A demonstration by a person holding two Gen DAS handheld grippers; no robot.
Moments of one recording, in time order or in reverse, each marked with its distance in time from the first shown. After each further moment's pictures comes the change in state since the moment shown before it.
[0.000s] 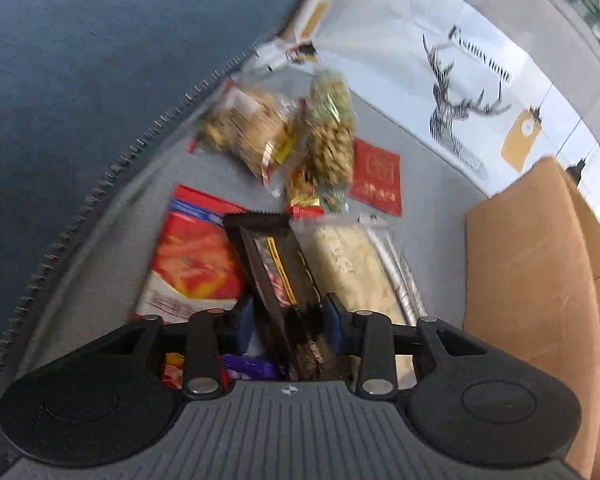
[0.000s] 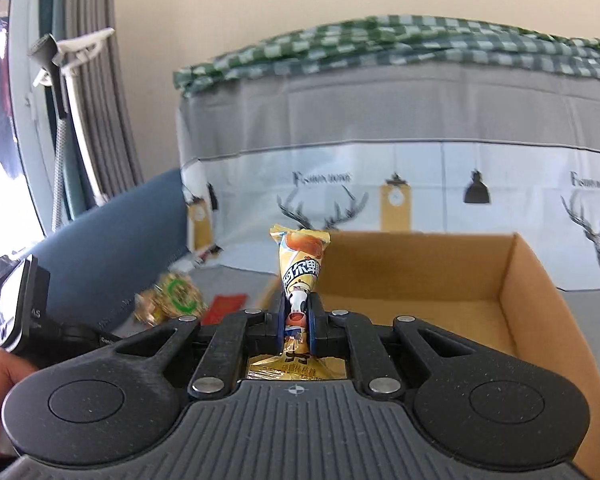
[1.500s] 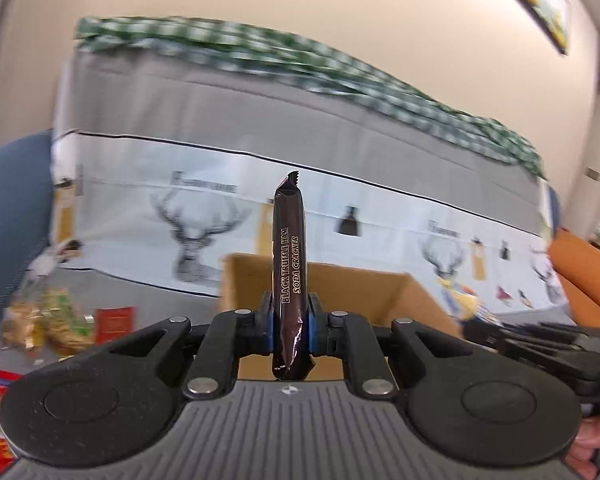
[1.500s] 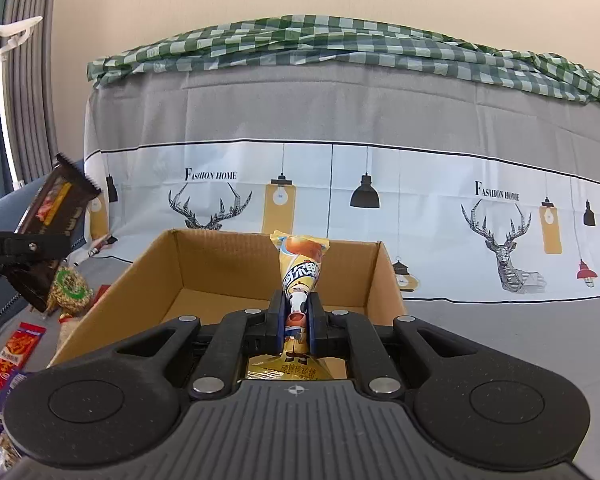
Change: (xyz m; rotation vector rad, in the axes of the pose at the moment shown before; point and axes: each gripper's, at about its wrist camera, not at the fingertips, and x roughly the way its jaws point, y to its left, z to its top) left arm -0.120 -0.176 -0.065 0.429 -0.479 -0.392; right arm -0.019 -0.084 0.008 -0.051 0.016 -0.230
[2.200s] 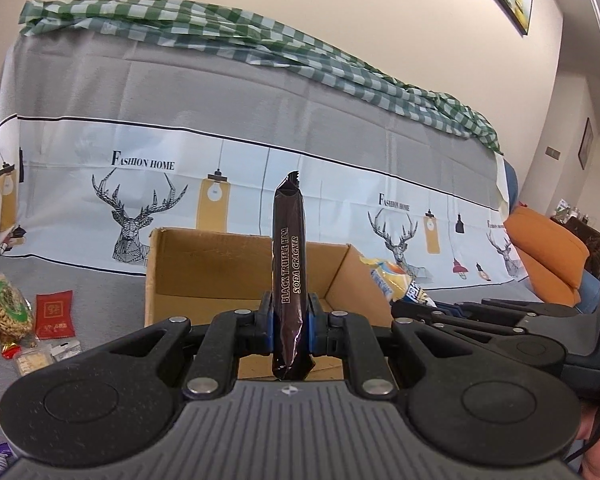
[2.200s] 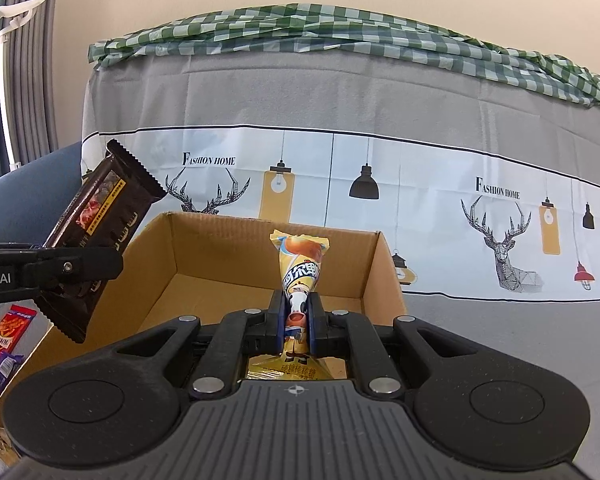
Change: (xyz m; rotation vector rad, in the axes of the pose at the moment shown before) left arm 0.012 -0.026 -0.017 0.027 0.053 -0.133; right arm 0.008 0.004 -0.005 -0.033 0.030 -0.014
